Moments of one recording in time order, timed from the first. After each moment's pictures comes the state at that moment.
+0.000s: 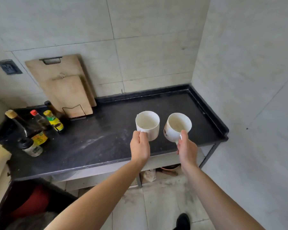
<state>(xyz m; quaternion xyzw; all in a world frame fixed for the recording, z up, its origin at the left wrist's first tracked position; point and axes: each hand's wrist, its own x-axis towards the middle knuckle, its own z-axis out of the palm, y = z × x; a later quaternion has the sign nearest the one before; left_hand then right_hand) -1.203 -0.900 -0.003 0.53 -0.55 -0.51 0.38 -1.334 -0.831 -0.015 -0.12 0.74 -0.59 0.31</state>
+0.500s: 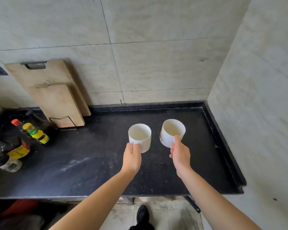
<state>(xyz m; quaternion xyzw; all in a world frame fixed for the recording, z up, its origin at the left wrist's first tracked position) -1.323 -1.071 -0.037 0.62 -0.52 -0.50 0.31 -1.489 -1.039 -0.047 -0.17 0.75 -0.50 0.41</state>
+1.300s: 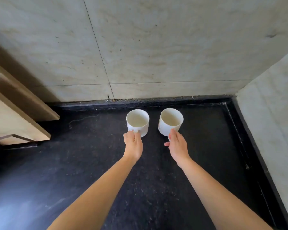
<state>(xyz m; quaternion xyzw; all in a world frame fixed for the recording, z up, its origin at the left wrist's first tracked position) -1.364 -1.343 -0.180 0.63 -0.50 -0.55 0.21 -1.518 -1.287 -0.185 -0.24 0.81 -0.34 0.41</state>
